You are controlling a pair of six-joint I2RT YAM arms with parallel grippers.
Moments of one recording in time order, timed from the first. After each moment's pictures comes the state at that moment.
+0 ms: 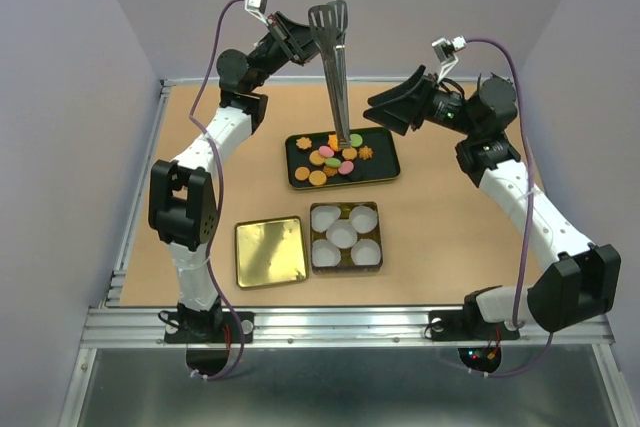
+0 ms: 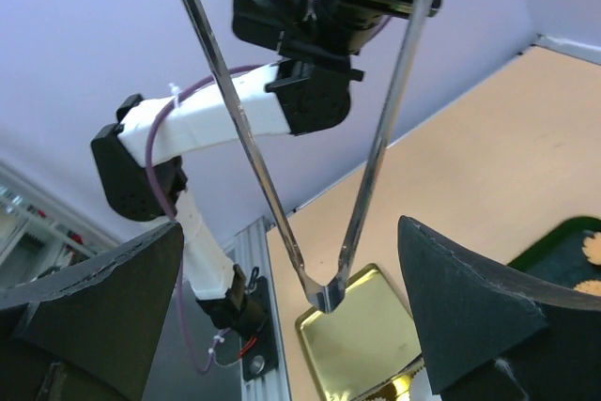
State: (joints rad) left arm -0.32 1.90 1.64 0.99 0.70 -1.47; right arm 0.29 1.33 1.20 0.44 -0.88 0.83
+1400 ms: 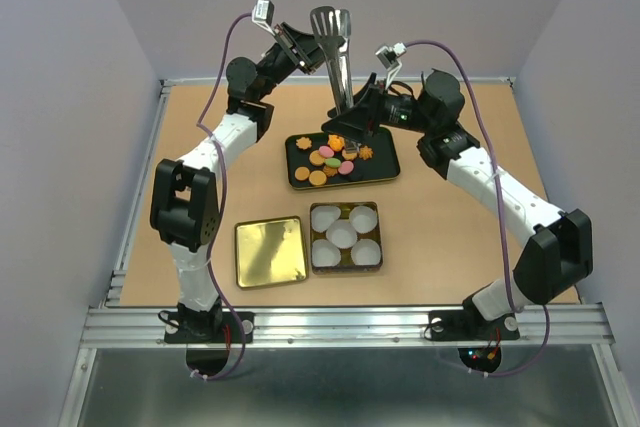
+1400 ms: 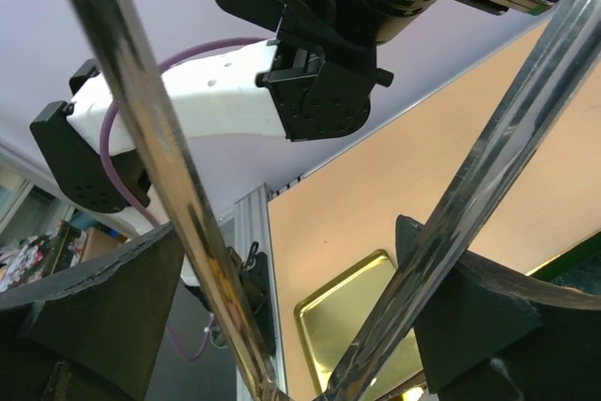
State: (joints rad) left arm -0.35 1.90 1.57 1.00 0.63 -1.50; right arm 0.49 1.50 1.30 0.37 -0.83 0.70
